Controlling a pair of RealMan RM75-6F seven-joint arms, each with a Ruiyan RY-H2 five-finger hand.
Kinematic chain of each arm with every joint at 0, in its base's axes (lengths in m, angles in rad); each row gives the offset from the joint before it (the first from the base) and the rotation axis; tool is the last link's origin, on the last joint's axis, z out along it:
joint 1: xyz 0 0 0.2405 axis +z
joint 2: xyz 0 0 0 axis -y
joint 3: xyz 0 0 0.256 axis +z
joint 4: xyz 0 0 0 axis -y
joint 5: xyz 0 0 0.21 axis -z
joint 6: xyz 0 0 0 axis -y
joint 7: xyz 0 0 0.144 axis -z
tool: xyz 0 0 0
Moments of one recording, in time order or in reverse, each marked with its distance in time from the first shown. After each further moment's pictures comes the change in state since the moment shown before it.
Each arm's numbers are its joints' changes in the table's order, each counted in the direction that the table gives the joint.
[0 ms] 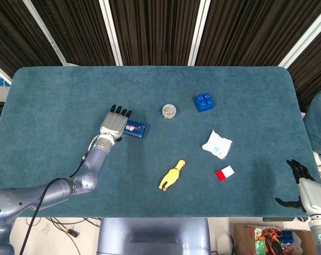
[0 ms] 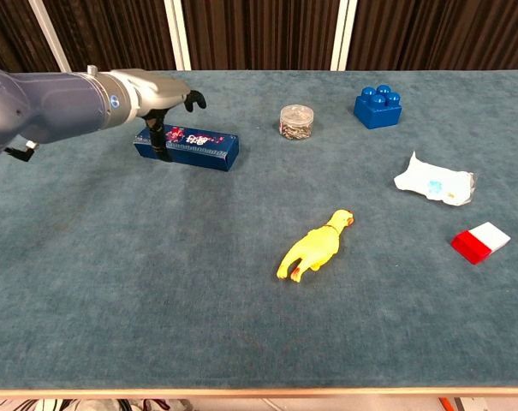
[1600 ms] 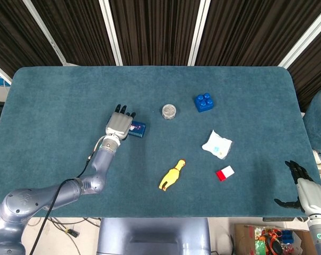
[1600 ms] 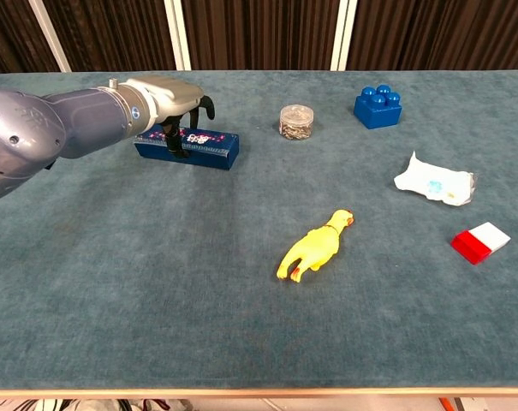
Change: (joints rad) left arm -0.045 0.087 0.044 -0.107 -0.035 -0.042 0.091; right arm 0.010 -0.005 -0.002 0.011 -0.023 0.024 0.015
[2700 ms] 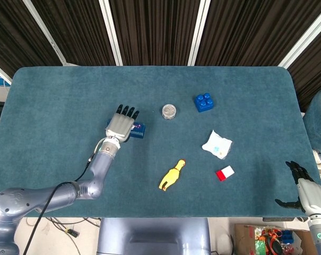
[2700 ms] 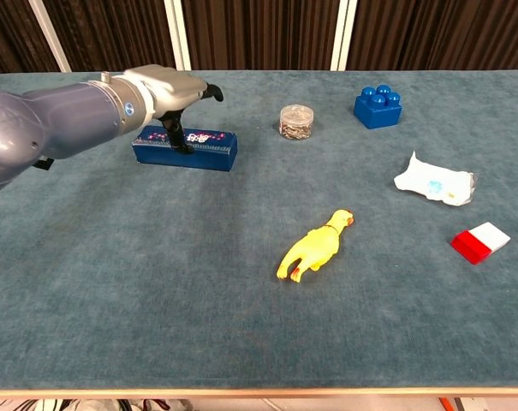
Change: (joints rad) left arm 0.028 -0.071 0.007 0.180 -0.044 -0.107 -0.021; right arm 0.003 -0.005 0.000 0.008 -0.017 0.006 0.012
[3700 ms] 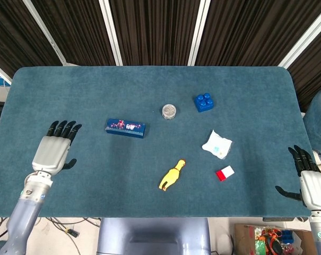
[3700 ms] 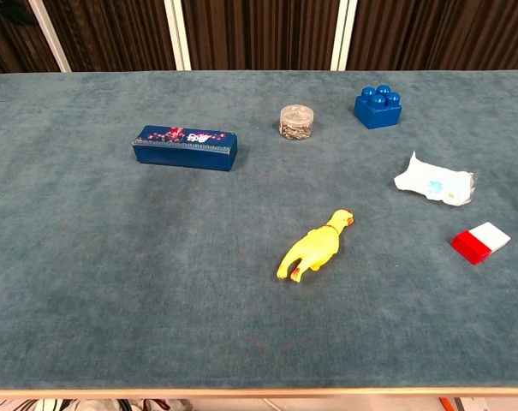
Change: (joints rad) left arm 0.442 -0.669 0.192 1.010 -0.305 -0.509 0.089; right arm -0.029 0.109 0.033 -0.163 0.229 -0.242 -0.056
